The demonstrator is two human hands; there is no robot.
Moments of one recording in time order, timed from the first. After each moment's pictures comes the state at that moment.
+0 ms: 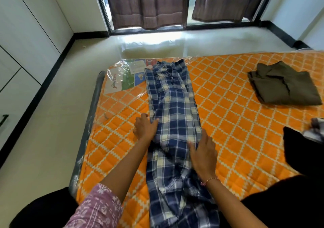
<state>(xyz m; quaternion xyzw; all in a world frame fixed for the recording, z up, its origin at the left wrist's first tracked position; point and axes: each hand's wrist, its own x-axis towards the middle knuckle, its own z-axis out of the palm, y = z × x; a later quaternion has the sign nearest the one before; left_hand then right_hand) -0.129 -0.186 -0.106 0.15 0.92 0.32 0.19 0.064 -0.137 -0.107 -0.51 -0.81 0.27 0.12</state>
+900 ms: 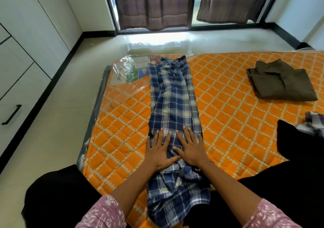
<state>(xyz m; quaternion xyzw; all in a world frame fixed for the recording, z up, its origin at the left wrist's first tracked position) -0.026 -0.264 -0.159 0.48 0.86 0.01 0.18 0.081 -0.136 -0.156 -0.26 -0.94 0.13 -0.15</state>
